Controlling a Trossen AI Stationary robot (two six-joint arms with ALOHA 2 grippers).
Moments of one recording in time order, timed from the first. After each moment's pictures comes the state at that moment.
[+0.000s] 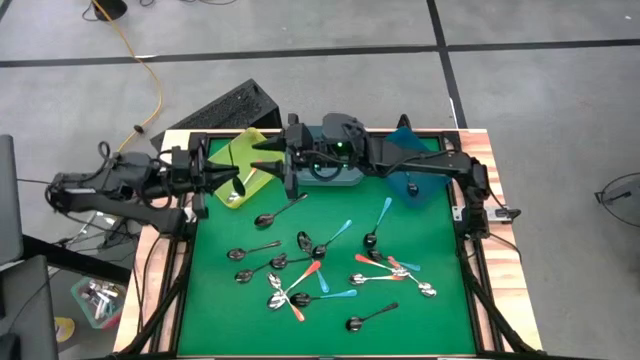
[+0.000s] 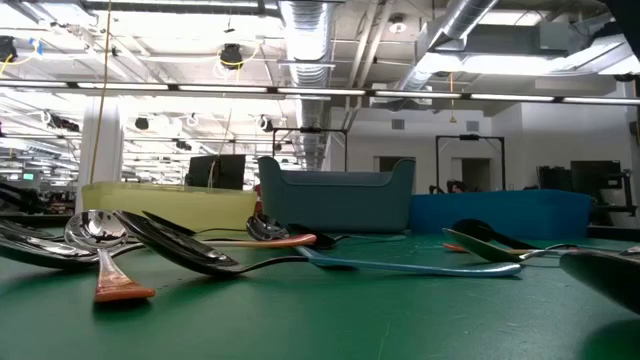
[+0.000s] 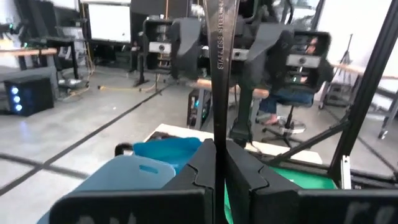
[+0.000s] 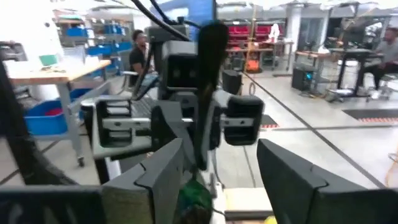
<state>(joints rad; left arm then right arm) -0.07 0.59 0.90 -0.30 -0.30 -0.12 -0.09 1.94 2.05 -0.04 -0.10 0.04</state>
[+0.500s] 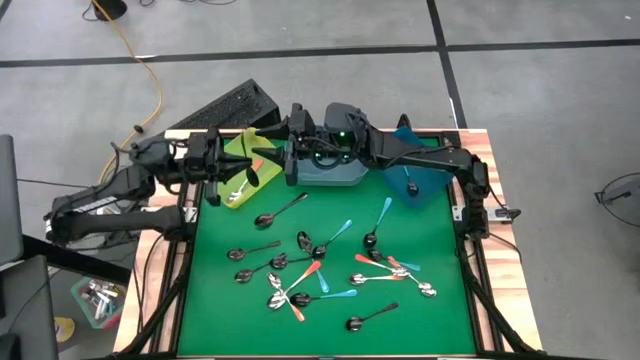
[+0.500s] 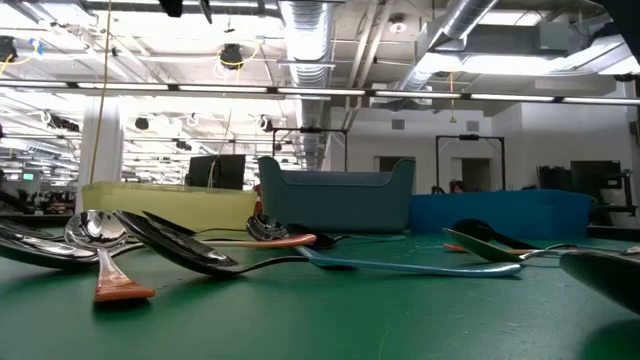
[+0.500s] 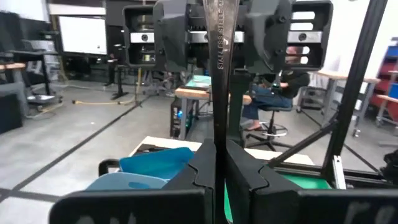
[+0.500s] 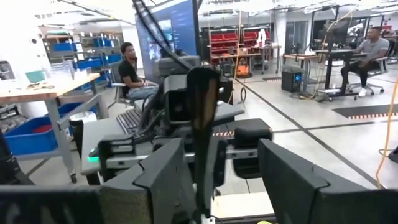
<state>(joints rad) 0.36 0.65 0.79 -0.09 0.23 -0.09 -0.13 1.94 2.05 -0.02 -0.10 0.08</state>
